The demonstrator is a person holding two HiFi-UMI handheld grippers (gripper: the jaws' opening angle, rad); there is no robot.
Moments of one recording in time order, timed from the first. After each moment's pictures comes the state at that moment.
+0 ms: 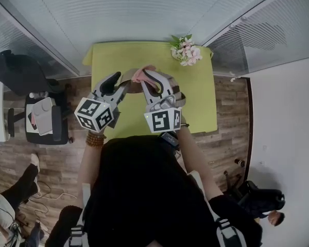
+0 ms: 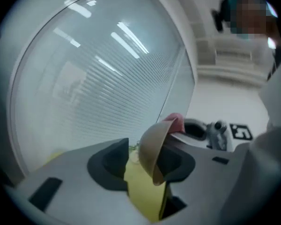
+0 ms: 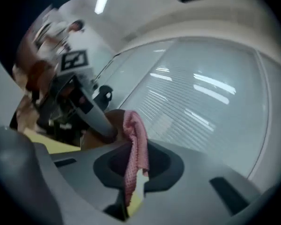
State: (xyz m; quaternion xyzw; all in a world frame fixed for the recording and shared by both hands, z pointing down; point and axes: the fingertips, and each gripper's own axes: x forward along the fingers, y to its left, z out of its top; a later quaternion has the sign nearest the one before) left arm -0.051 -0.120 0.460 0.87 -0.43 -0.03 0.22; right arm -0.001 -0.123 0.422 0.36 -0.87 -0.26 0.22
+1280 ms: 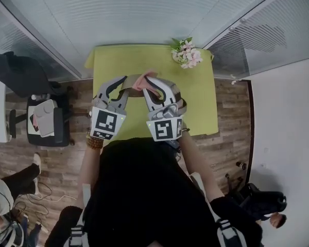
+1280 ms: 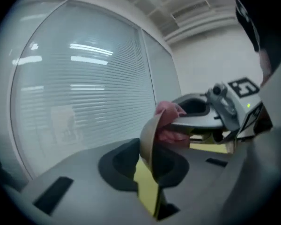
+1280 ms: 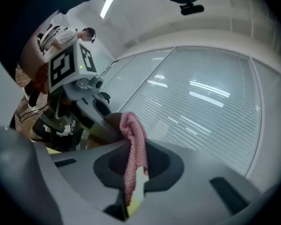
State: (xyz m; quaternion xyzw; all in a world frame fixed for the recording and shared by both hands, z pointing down) left arm -0.037 -0.112 0.430 0.87 -0.47 0.12 -0.02; right arm 0.003 -0.103 0.405 0.37 -0.86 -0.28 0.19
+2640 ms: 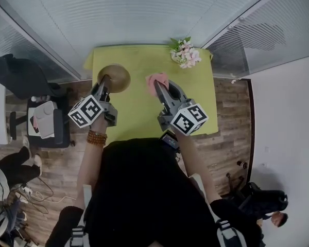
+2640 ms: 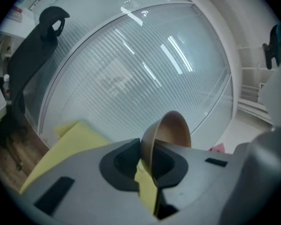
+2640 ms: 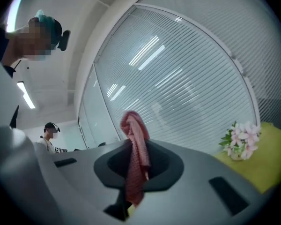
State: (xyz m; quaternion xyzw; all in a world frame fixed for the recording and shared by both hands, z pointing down) left arm -0.127 -0.139 0.514 0.72 -0.55 -0.16 0.40; right arm 0.068 -0.121 0.427 0.37 -0.90 0.23 -0.07
